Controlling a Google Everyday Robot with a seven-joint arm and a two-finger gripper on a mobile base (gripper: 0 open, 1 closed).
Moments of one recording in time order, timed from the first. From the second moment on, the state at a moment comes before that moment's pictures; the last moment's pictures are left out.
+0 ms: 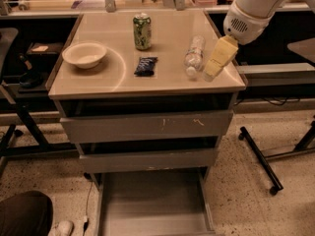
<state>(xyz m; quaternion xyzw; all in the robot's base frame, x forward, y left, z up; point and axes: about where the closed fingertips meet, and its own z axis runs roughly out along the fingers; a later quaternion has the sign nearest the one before) 0.606 -0.186 0.918 -0.42 0.90 0.01 0.13</state>
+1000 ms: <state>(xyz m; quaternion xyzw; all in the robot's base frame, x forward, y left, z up) 0.643 -0.143 0.900 -0.38 0.91 0.01 0.16</state>
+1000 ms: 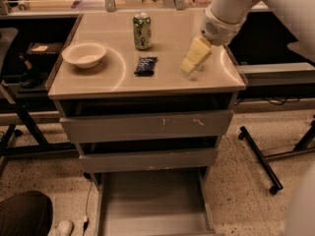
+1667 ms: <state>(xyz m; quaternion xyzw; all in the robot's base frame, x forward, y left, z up) 0.702 -0.104 0.893 -0.35 0.92 0.01 0.15</state>
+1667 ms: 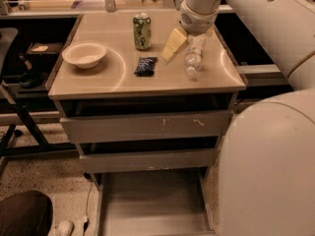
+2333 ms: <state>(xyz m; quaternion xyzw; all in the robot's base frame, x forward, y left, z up) 0.723 -0.110 0.879 -0.33 0.93 0.02 0.16</state>
